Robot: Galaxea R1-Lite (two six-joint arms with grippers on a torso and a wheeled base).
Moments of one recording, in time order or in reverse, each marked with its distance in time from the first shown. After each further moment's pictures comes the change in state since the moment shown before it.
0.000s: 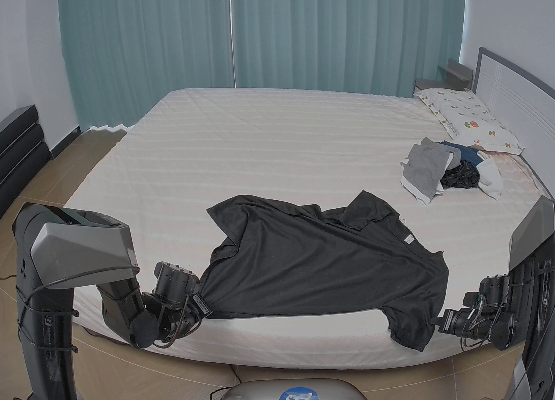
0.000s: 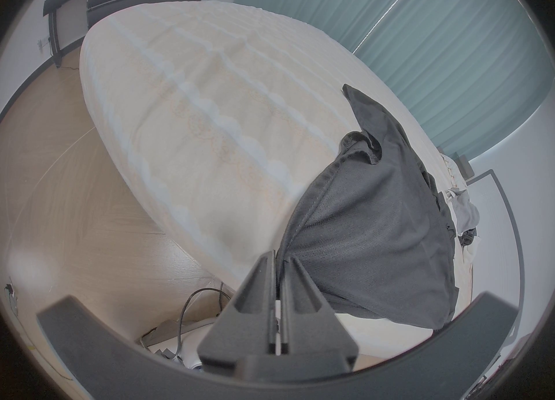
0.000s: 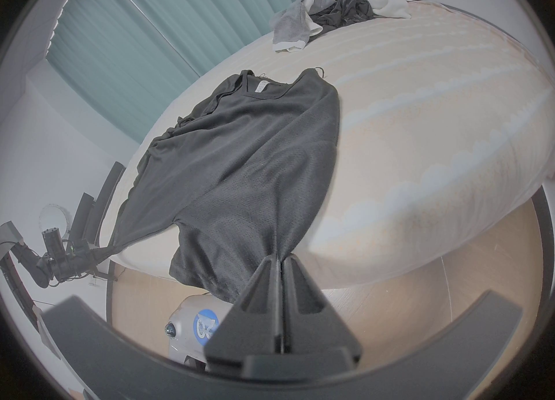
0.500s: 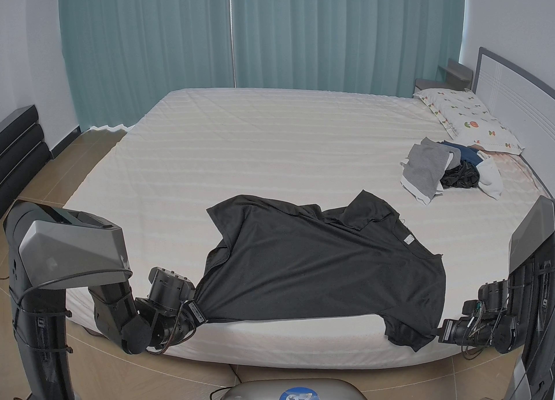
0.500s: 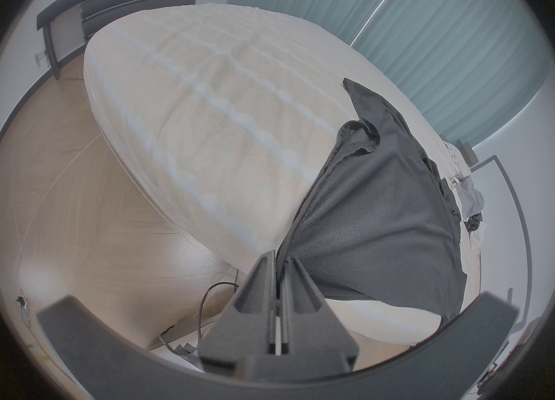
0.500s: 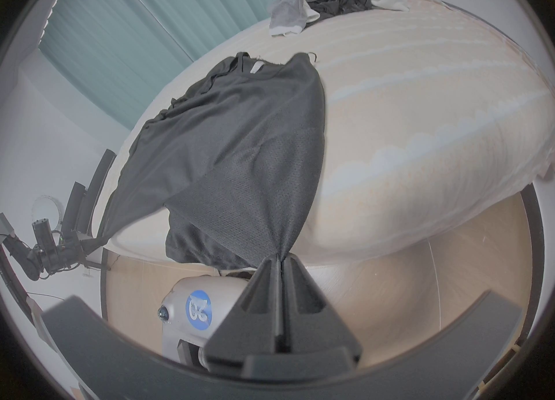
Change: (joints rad) left arm -0.008 -0.044 0.079 0.005 0.005 0.041; right arm 0.016 -0.007 0.053 0.040 -0.039 -0.035
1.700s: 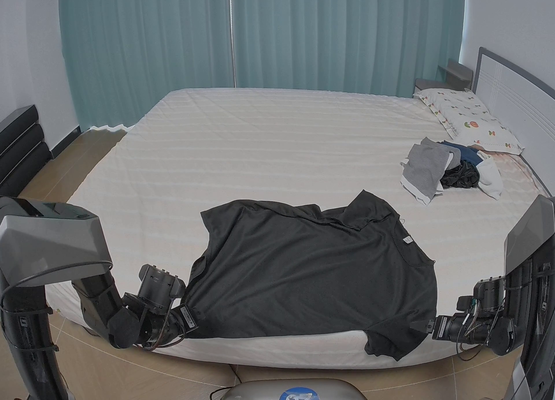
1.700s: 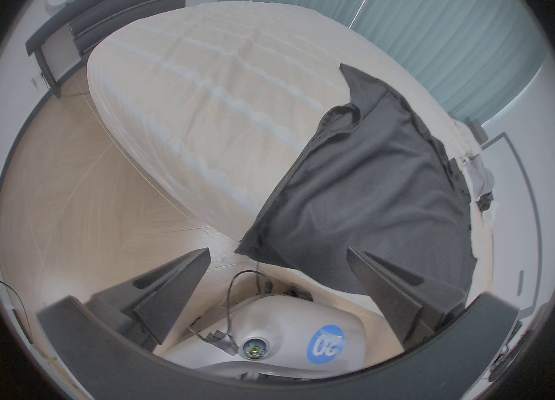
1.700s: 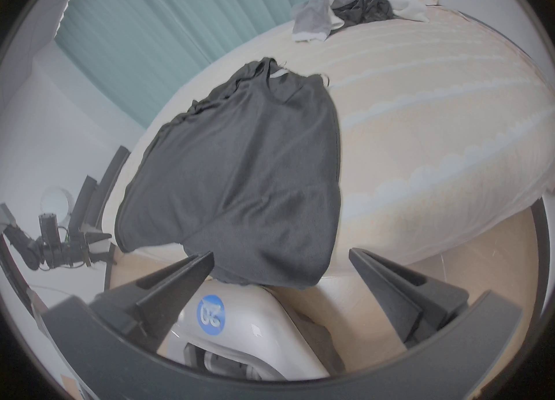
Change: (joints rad) left arm 0.022 -0.095 0.017 0.176 -0.021 0.091; right arm 0.080 -0.031 0.001 -0.037 0.001 0.031
